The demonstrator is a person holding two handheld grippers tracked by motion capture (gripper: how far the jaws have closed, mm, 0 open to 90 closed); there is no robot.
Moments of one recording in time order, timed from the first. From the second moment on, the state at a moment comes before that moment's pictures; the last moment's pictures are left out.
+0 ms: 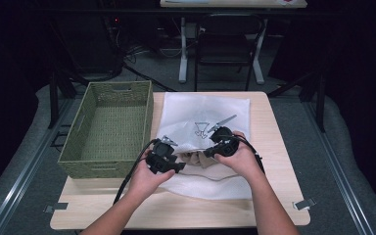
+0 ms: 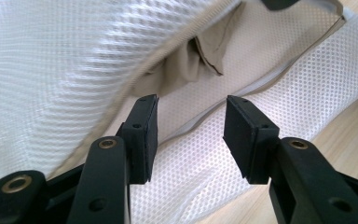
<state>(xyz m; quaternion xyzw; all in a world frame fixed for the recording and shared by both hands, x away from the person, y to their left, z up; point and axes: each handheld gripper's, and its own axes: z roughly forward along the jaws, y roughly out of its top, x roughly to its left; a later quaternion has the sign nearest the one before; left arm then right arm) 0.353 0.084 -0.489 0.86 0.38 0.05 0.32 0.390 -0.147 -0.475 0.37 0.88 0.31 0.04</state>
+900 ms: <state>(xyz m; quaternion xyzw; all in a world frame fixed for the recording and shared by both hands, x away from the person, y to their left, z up) 0.327 0.132 -0.509 0.86 0.37 0.05 0.34 0.391 -0.146 -0.509 0.40 0.88 0.26 0.03</state>
